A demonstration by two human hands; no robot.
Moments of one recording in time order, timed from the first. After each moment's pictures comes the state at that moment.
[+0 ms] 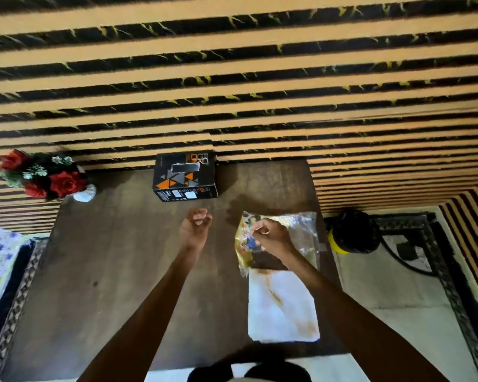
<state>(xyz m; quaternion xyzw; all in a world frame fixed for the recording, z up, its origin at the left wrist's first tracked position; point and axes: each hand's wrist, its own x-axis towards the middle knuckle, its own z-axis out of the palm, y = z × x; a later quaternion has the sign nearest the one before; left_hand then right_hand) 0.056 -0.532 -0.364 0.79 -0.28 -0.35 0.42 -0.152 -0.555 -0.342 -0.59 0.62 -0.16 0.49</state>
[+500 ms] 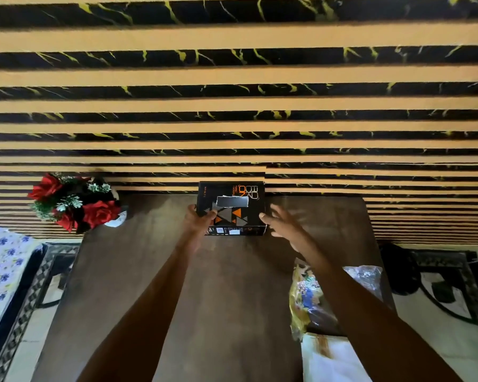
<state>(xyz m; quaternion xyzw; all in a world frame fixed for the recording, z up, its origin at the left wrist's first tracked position) 0.220 -0.641 -0.361 0.81 -0.23 -0.42 0.34 -0.001 -0.705 -0.362 -0.48 0.60 -0.11 0.63</state>
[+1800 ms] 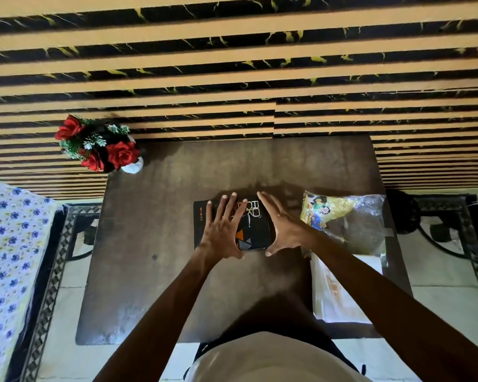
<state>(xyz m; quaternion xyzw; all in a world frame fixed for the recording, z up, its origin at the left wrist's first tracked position) 0.173 -0.467 -0.358 0.67 -0.71 -0.20 -0.10 -0.020 -0.541 -0.363 -0.81 0.42 0.09 0.40</state>
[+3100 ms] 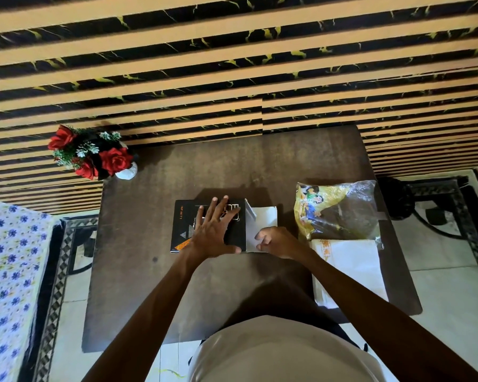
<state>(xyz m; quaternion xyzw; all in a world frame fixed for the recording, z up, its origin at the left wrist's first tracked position) 0.194 -0.451 -0.363 0.65 -0.73 -0.22 -0.04 -0.018 -0.484 -0.375 -0.69 0.53 0.10 0.49</state>
